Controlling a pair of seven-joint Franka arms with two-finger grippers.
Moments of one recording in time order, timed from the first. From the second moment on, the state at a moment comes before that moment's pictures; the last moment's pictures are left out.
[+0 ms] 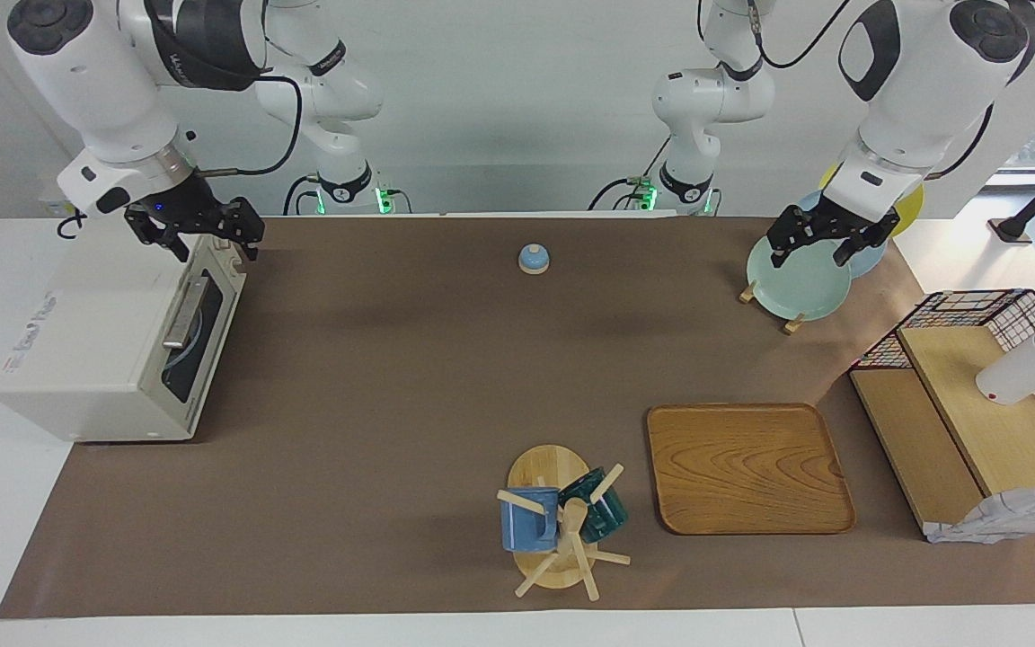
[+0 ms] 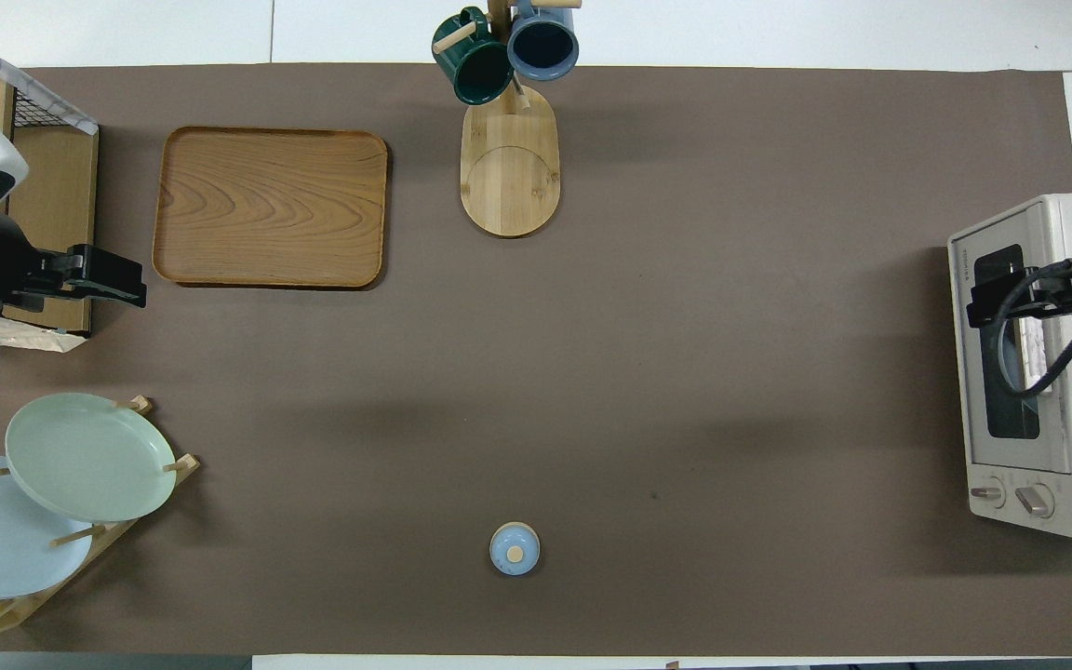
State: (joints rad) left arm -0.03 -0.01 -0.09 -1.66 -0.02 1.60 -0.07; right arm -0.03 -0.03 -0.02 -1.70 -0.02 1.58 -0.06
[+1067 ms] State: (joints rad) left arm -0.03 -0.01 -0.09 -1.66 -0.02 1.60 -0.07; right arm -0.02 -0.03 -0.01 -1.72 -0.02 1.64 -0.18
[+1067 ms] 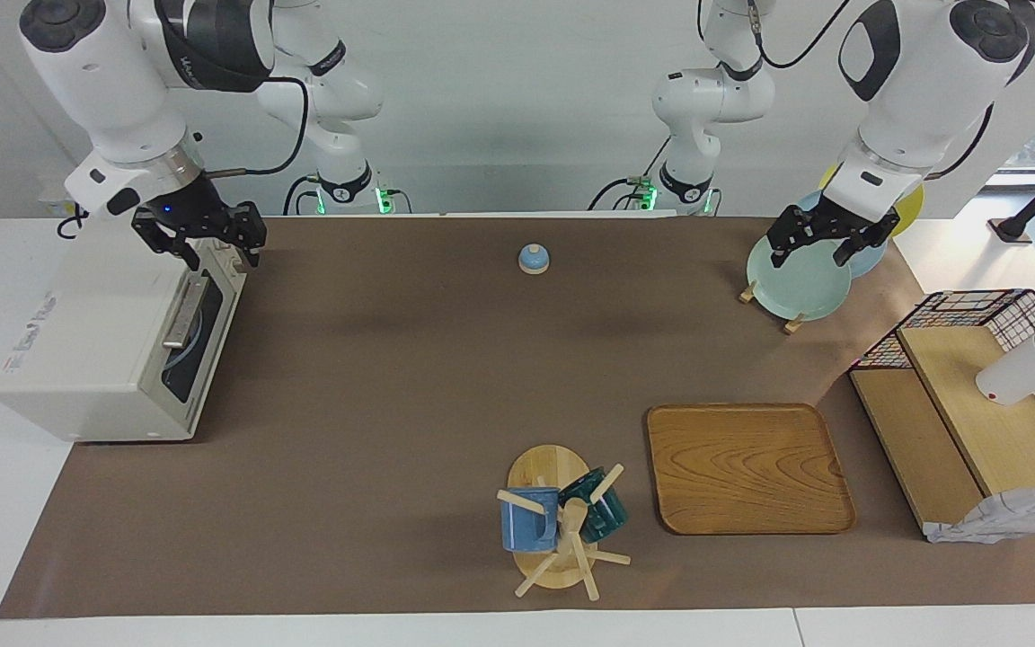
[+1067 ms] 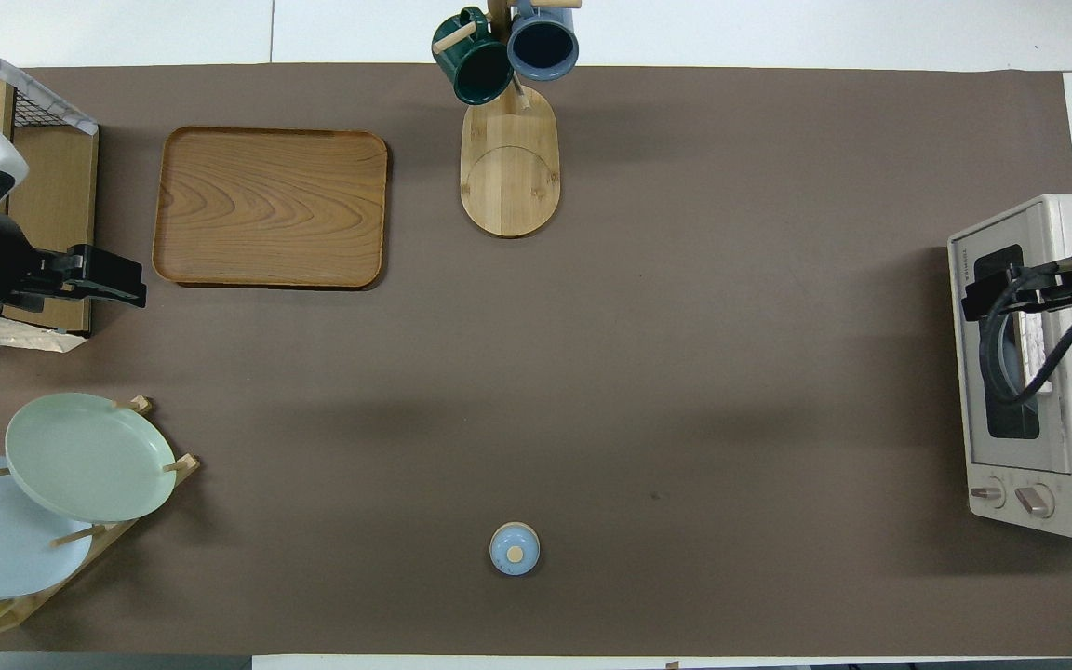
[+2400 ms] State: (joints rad) left arm -0.03 -0.01 -0.09 -1.66 -0.02 1.60 -0.07; right arm -0.11 -0.03 -0.02 -2.00 -0.26 1.94 -0.17
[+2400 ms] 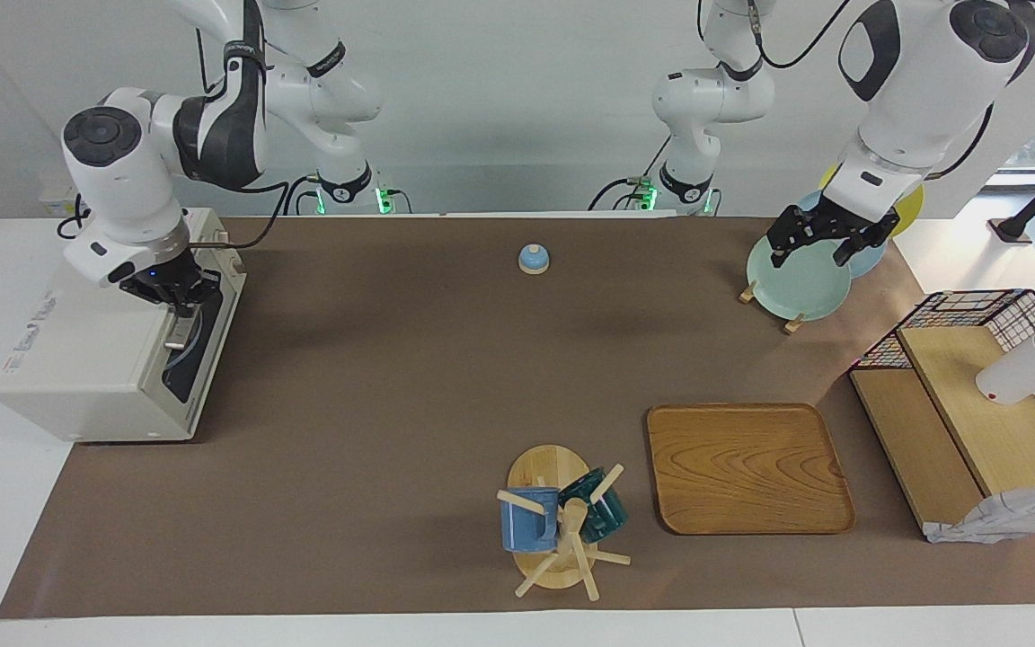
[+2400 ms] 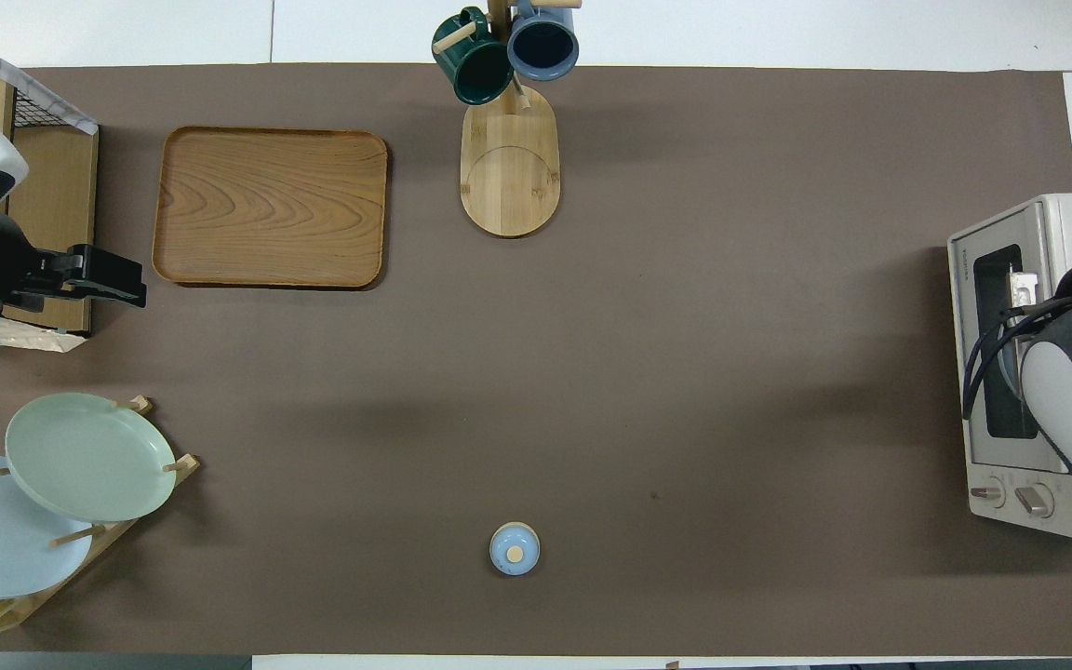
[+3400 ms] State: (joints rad) left arm -0.03 -0.01 -0.09 -1.66 -0.02 1.60 -0.07; right arm 0.03 0.16 0.01 -2.19 -0.12 2.34 0.01
